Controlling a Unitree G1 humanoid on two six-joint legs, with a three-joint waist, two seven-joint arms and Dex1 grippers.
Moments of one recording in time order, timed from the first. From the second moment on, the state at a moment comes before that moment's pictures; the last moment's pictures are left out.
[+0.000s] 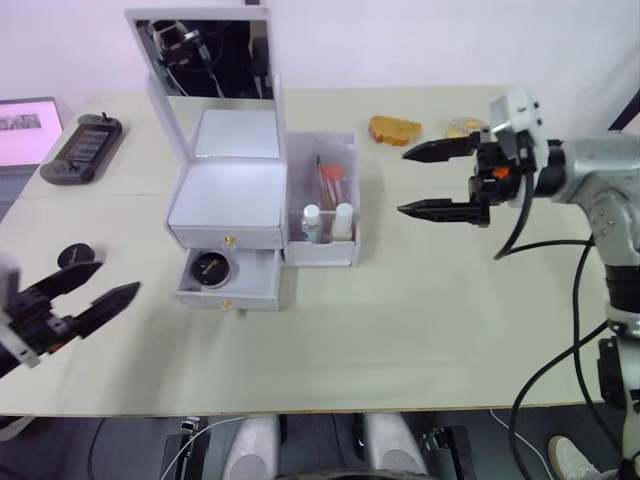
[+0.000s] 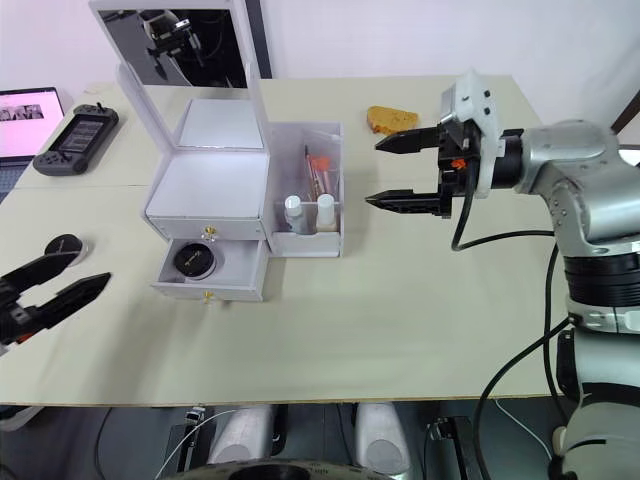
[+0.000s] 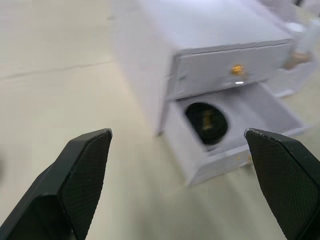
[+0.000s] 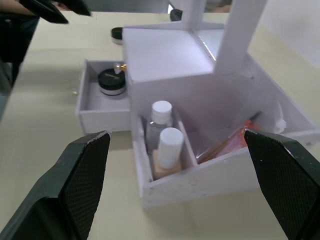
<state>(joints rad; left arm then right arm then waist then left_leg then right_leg) 0.40 0.73 0.91 -0.32 -0.82 0.64 -0.88 -0.80 -0.86 0.02 0.02 0.53 0.51 1.27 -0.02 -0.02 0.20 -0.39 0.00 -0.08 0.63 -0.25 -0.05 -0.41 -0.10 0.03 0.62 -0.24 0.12</state>
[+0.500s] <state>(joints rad) 0.51 0.59 1.00 0.06 -0.61 0.21 -0.87 -0.44 -0.88 -0.12 0.24 0.42 0.33 1.21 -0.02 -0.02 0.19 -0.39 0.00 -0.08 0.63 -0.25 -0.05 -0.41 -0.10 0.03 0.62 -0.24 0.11</state>
